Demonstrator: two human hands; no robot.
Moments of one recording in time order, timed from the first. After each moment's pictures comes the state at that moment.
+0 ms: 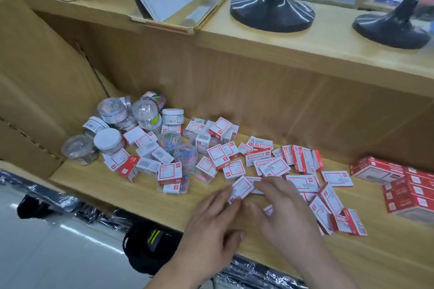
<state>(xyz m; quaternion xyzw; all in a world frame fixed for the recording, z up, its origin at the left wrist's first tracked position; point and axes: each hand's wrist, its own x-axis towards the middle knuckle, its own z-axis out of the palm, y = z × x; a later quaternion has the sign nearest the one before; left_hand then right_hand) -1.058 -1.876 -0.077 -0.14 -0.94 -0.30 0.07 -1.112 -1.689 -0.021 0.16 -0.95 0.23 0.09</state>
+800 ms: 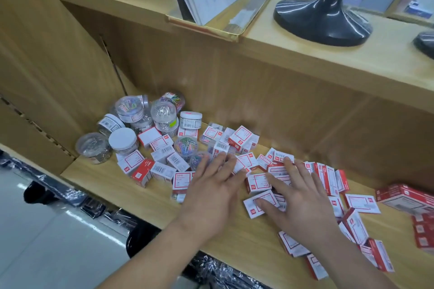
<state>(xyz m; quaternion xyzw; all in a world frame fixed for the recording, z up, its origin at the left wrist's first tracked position) -1.136 -1.920 -0.043 -0.11 -0.98 -0.13 0.12 -1.180 -1.690 -0.036 0.20 -0.98 0.04 0.02</state>
